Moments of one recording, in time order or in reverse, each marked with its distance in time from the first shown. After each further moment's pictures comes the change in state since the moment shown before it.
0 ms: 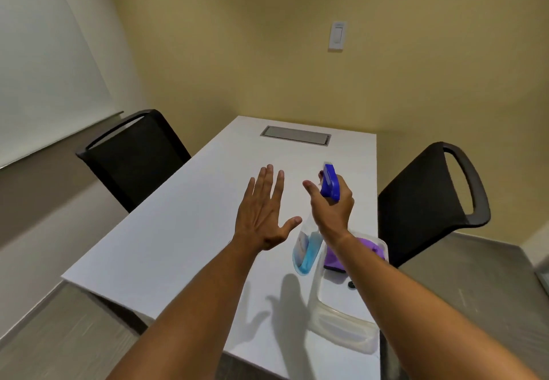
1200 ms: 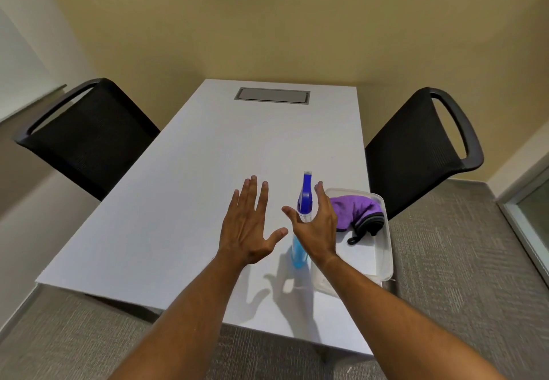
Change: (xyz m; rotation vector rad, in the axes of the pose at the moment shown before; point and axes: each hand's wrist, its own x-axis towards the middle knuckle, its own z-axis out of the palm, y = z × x) left_hand -0.059 -0.031 0.070 -0.119 -0.127 0.097; right_hand -0.071 0.102 0.001 -0.444 -0.078 0.034
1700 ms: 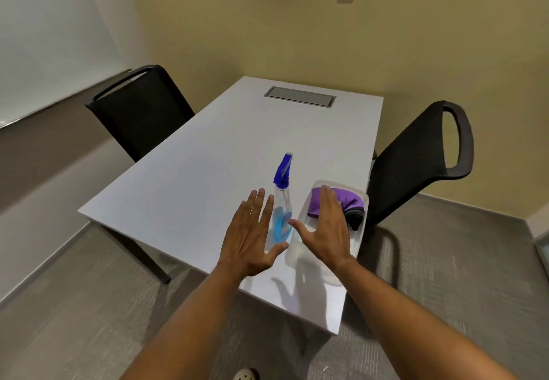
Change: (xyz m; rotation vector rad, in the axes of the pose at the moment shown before) left_hand -0.090 0.115 -0.009 -0.061 0.049 -0.103; right_hand -0.028 0.045 -0.112 -0.354 -0.317 -0.219
